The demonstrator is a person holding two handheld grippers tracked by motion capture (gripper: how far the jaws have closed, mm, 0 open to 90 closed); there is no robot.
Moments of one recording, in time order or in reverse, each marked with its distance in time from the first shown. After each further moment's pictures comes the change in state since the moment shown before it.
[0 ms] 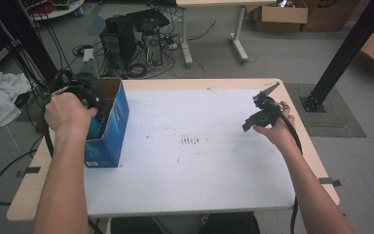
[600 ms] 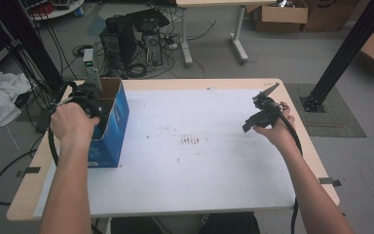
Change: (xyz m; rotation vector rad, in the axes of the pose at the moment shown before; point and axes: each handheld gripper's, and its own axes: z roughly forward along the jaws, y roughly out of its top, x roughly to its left) left arm 0.000 -0.002 0.029 0.027 -0.003 0.007; right arm 0.001 -0.001 0.001 0.006 -0.011 -0.002
